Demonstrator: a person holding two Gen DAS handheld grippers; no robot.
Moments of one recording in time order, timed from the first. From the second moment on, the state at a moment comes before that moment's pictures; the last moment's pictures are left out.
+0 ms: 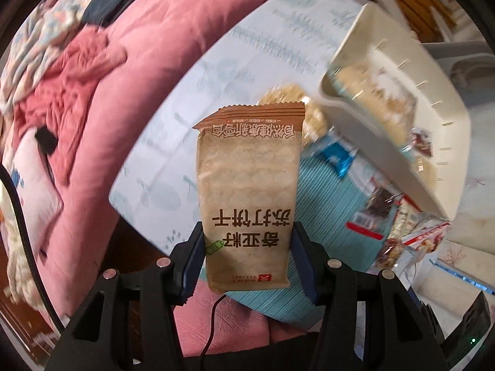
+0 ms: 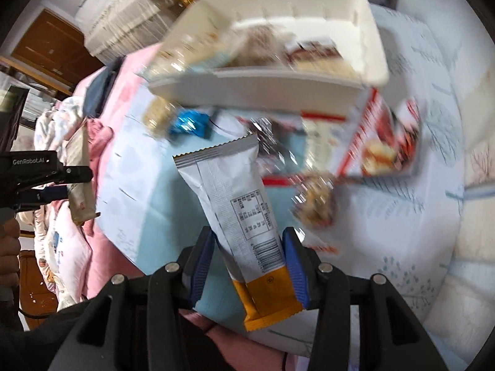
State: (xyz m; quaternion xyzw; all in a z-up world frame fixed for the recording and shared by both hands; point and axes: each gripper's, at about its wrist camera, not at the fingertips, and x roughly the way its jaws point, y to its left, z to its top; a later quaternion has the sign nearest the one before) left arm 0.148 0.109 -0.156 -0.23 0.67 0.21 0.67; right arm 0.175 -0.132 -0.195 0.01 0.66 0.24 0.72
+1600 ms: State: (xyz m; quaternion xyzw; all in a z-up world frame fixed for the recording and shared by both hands) left arm 0.337 0.034 -0.111 -0.12 0.59 -0.07 0.79; right arm 0.314 -0.138 -0.143 0.09 0.57 0.12 0.80
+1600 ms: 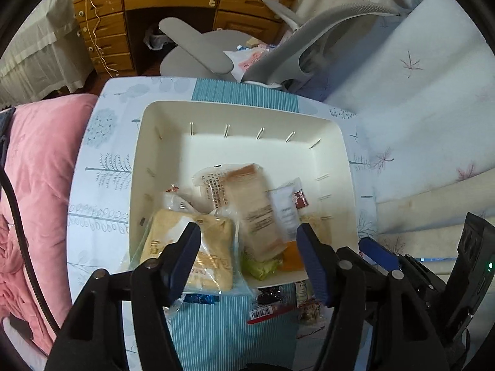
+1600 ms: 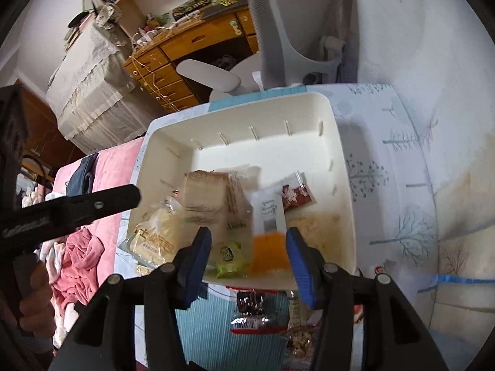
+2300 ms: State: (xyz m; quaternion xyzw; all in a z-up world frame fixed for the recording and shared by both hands) left arm 0.224 0.002 -0.101 -0.12 0.59 -0.06 0.80; right arm 0.237 -0.199 -0.123 0.17 0.57 0.14 0.79
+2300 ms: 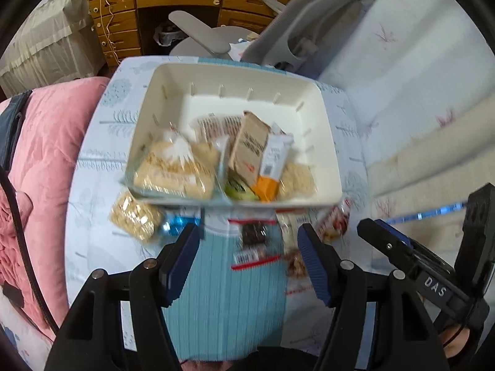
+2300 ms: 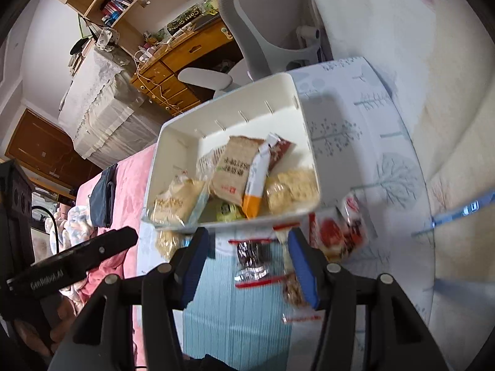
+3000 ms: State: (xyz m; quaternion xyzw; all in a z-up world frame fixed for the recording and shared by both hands) left arm 0.153 -0.024 -0.135 -0.15 0.61 -0.03 0.78; right arm 0.153 -0.233 -0.171 0.15 0.57 0.15 0.80
